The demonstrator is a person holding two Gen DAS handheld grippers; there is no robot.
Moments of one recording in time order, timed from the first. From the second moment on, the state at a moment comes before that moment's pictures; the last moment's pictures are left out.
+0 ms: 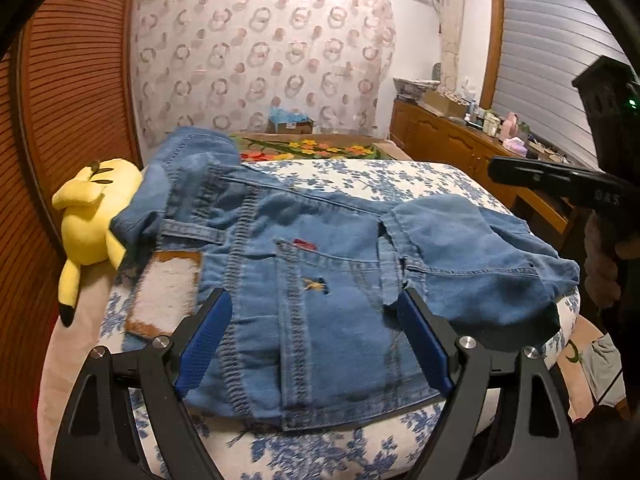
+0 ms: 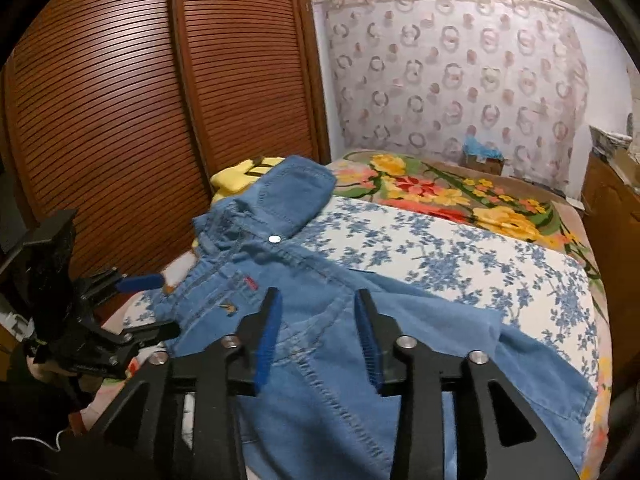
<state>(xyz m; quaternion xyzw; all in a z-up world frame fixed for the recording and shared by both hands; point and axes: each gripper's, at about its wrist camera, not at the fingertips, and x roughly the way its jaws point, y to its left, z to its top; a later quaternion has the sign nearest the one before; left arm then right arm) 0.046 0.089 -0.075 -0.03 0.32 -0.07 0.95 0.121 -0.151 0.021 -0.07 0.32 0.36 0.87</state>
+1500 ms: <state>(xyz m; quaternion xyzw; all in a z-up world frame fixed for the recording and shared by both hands) 0.075 0.029 -0.092 -0.02 0.34 -0.15 0.93 0.207 -0.137 -0.040 -0.12 0.35 0.37 0.85</state>
